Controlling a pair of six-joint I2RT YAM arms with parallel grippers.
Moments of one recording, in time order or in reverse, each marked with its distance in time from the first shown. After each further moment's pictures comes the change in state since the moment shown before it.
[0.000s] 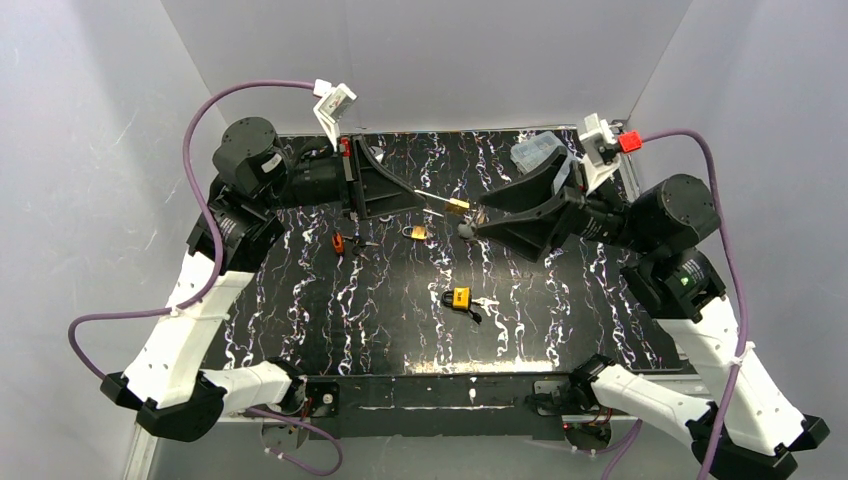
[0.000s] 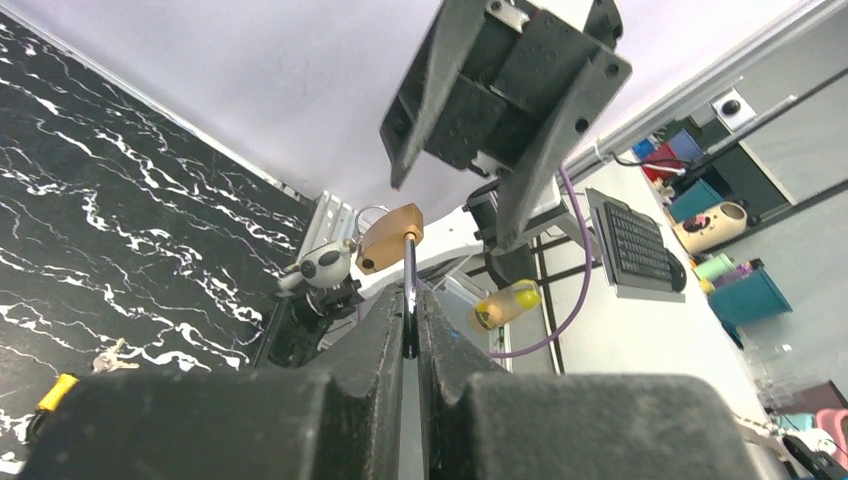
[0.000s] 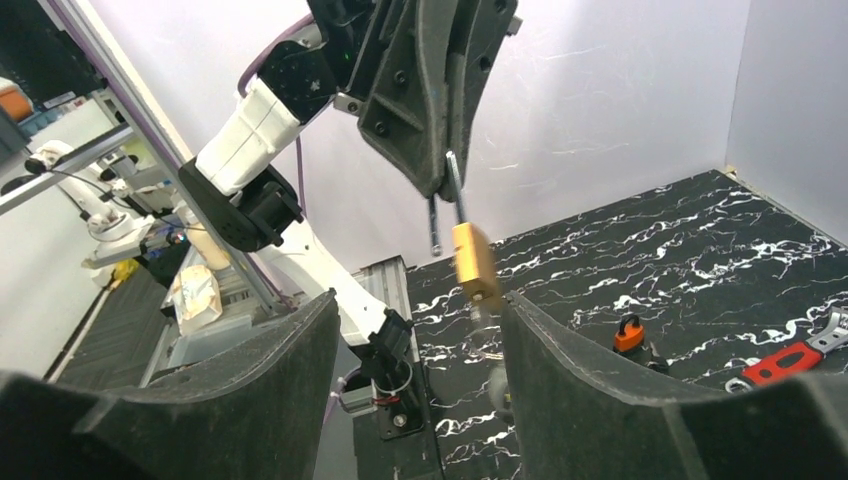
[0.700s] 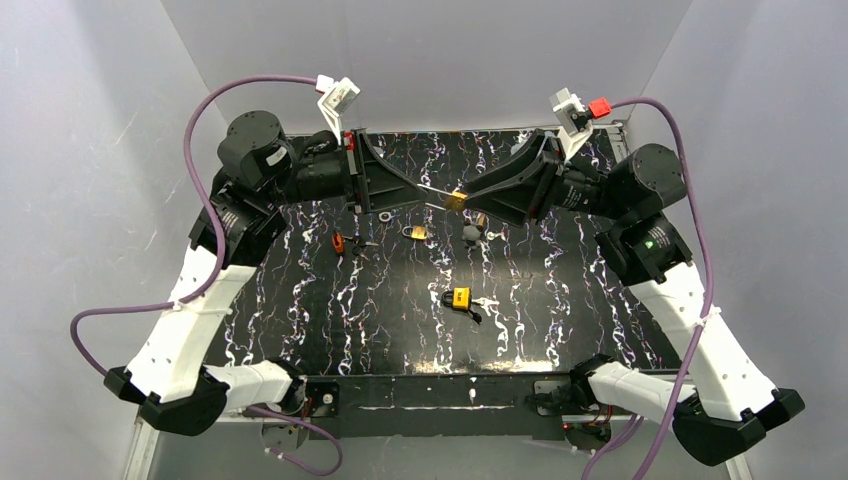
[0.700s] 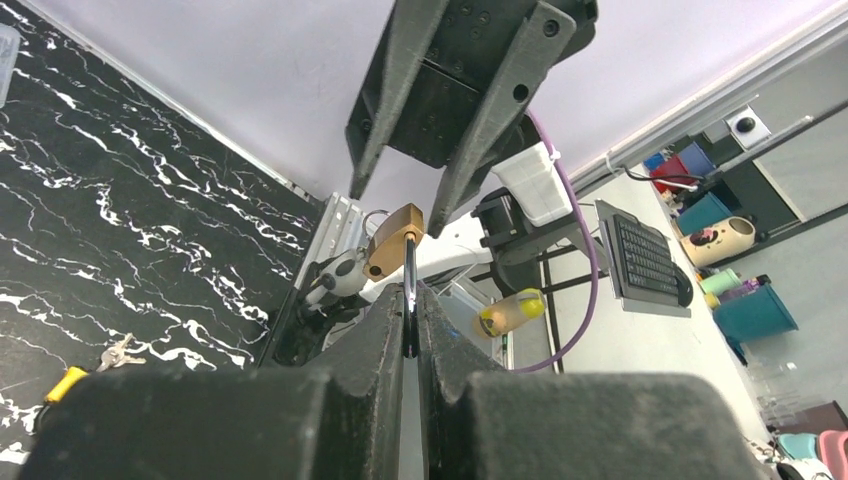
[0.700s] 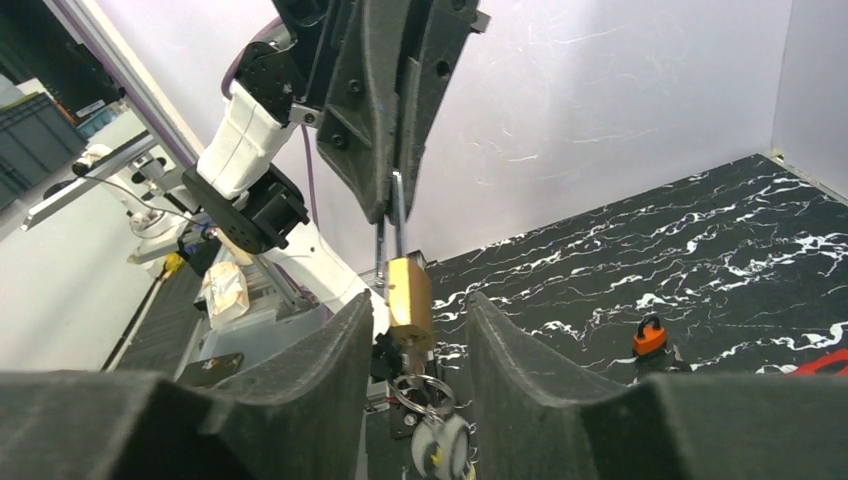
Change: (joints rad) left arm -0.001 0.027 0.041 -0.040 -0.029 0.003; right arm -0.135 0.140 0.005 0.185 -0.185 0.138
